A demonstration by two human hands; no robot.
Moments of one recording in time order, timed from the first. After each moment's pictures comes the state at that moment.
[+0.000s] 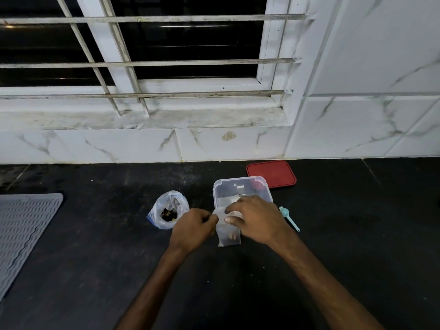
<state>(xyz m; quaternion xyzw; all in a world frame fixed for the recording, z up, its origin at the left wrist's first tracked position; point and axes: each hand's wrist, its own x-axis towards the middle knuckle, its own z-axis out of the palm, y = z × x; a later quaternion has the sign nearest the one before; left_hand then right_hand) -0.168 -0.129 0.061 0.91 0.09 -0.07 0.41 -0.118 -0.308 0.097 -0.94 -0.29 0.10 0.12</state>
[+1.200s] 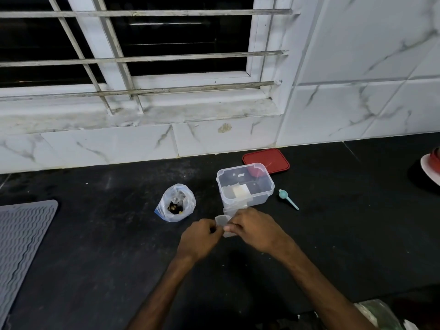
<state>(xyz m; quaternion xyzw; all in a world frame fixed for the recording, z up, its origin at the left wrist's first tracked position) -0.210 -0.094 0.029 0.93 0.01 -0.15 0.35 -0.189 -0.267 0.075 -0.95 -0.23 0.17 0.15</state>
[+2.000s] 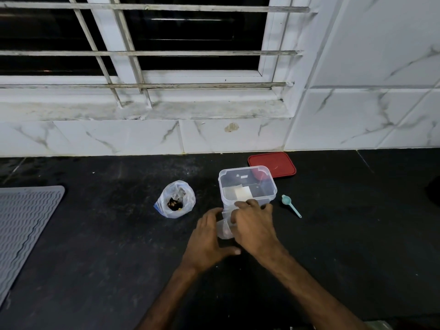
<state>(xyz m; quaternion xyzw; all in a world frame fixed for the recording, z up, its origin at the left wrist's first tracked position) -0.220 -0.123 0.003 0.92 -0.01 -0.06 0.39 -0.181 -0.261 0.078 -0.98 -0.18 0.10 -0.02</state>
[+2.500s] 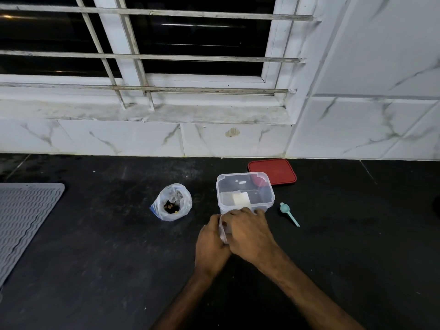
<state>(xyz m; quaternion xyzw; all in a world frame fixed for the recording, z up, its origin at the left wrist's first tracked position) -0.216 -0.171 0.003 0.86 0.10 0.07 0.50 -0.177 -0.274 0.082 -0.96 -0.27 0.09 0.04</state>
